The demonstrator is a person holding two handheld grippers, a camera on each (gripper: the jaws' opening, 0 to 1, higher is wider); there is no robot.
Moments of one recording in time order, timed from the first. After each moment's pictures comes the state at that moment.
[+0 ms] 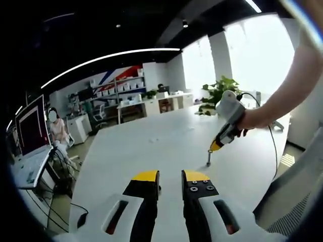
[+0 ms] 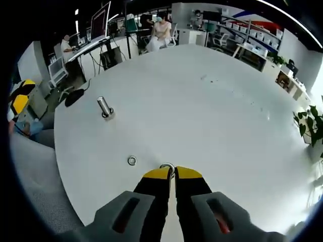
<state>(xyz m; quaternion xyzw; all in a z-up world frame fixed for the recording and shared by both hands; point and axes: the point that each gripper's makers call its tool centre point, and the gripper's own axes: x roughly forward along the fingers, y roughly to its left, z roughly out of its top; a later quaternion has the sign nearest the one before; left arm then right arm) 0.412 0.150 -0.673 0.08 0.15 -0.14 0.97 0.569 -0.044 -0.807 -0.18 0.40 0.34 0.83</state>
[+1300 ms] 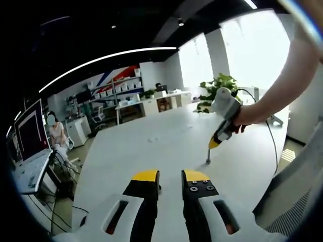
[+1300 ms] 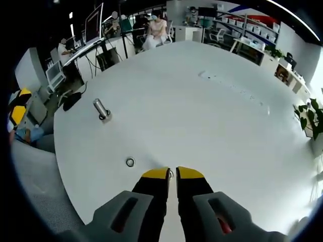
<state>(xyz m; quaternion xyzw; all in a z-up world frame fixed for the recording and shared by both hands) 0.411 0.147 -0.676 0.10 0.15 -0.15 0.97 0.572 -0.046 -0.808 -0.16 0.42 0.34 0.83</state>
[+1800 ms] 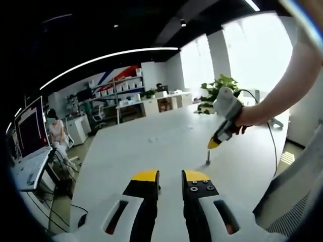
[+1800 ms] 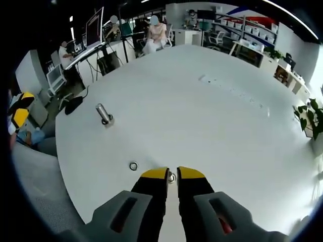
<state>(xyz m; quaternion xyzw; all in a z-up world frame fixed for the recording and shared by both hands) 0.412 0.147 -0.675 0.09 0.15 -0.15 0.97 0.571 -0.041 -0.800 -0.15 0.41 0.34 0.83</state>
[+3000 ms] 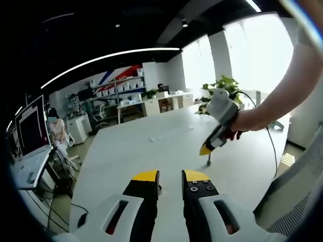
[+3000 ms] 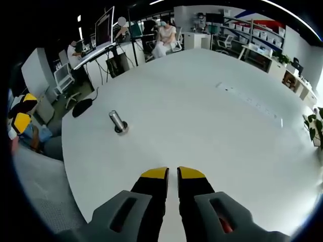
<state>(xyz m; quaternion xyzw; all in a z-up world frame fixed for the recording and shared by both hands) 0.412 0.151 -0.674 0.08 0.15 -0.14 0.97 0.561 0.009 -0.804 -0.15 0.40 0.38 0.82</state>
